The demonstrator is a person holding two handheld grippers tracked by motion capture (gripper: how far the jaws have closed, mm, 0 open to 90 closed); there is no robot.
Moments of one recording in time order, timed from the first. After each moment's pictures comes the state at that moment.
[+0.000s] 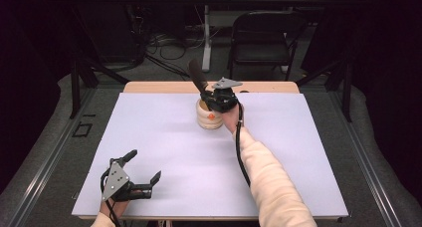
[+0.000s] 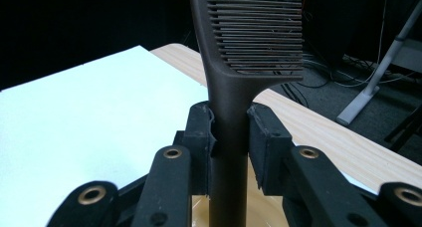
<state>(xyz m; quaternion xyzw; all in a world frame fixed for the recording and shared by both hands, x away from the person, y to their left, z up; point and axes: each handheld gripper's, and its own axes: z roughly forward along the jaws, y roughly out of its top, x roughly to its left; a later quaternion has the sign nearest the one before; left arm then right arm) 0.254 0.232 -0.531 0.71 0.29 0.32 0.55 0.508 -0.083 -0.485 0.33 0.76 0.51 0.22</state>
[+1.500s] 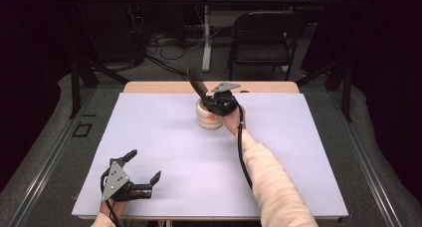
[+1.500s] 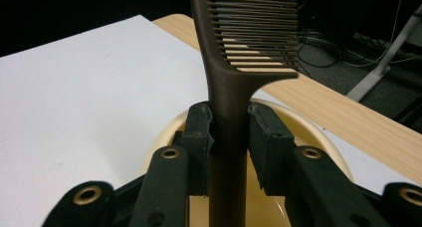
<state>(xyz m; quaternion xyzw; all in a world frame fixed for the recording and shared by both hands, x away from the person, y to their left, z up) 0.254 0.232 -0.531 0.71 0.29 0.33 0.55 0.510 -0.085 -0.499 0.33 0.79 0.48 0.20</state>
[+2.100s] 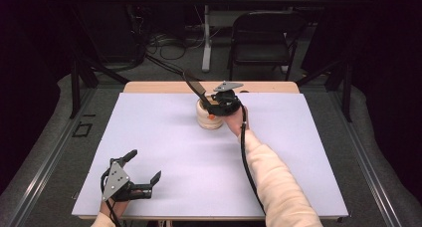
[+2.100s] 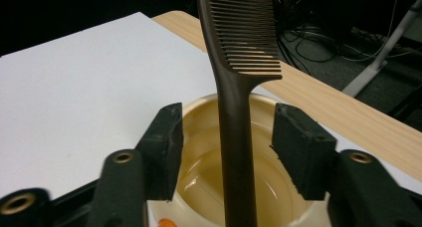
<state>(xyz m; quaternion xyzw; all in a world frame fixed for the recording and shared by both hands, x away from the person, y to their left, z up) 0.254 0.232 -0.531 0.71 0.29 0.33 0.55 0.501 -0.092 -0.488 0.33 0.79 0.47 0.20</state>
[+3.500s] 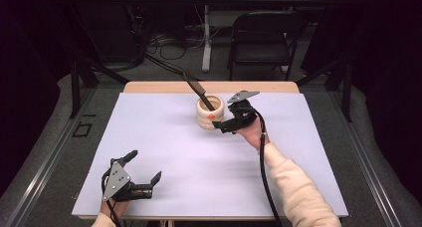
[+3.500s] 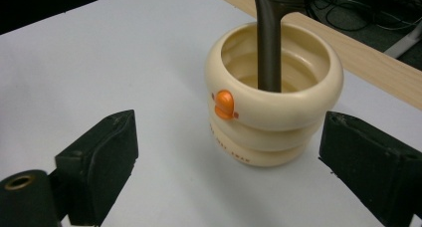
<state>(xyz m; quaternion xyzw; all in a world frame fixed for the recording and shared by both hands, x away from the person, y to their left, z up) 0.254 0.232 -0.532 0.72 0.29 0.33 0.54 0.447 -0.135 -0.474 0.32 0.83 0.44 0.14</state>
